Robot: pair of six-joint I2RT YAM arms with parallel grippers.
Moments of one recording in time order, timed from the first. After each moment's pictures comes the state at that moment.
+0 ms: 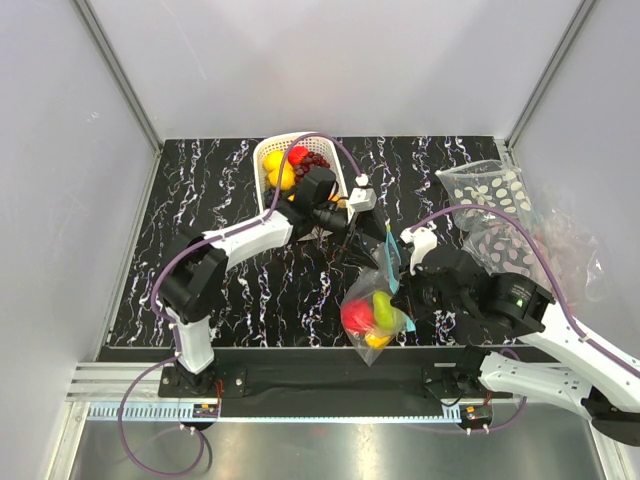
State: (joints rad) left arm -0.69 1.86 1.33 0.07 1.20 0.18; right arm 0.98 0.82 1.06 -0.98 0.09 0.48
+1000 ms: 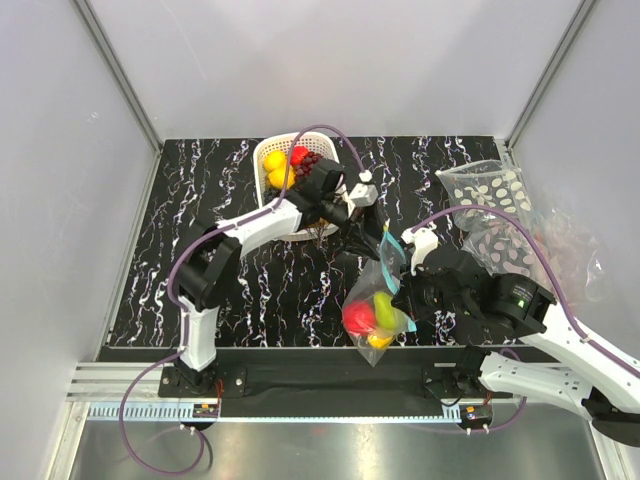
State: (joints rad) left arm -0.66 1.99 1.50 -0.08 1.36 0.34; right arm 0.98 0.81 1.06 -0.99 0.09 0.48
